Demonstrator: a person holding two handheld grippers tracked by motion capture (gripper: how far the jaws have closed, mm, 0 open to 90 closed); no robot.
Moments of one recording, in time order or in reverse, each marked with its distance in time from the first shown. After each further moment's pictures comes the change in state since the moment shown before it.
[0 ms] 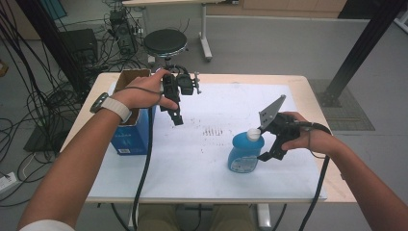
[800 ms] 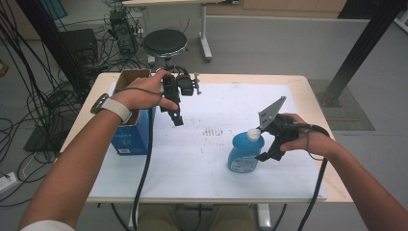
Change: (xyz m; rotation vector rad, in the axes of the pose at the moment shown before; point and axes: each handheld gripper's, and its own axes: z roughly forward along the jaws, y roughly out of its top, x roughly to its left) left arm 0.000 0.000 0.002 -0.001 -0.003 0.002; right arm 0.001 -0.001 0.005 -0.025 -0.018 0.006
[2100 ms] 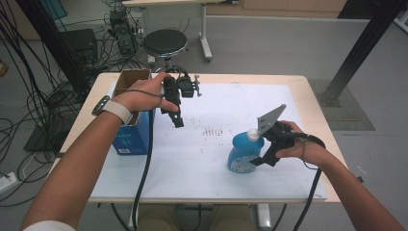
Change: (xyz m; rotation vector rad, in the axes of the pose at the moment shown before) left arm 0.000 -0.001 0.006 -0.006 -0.008 -0.002; right arm 0.008 -0.011 0.019 -0.086 -0.022 0.036
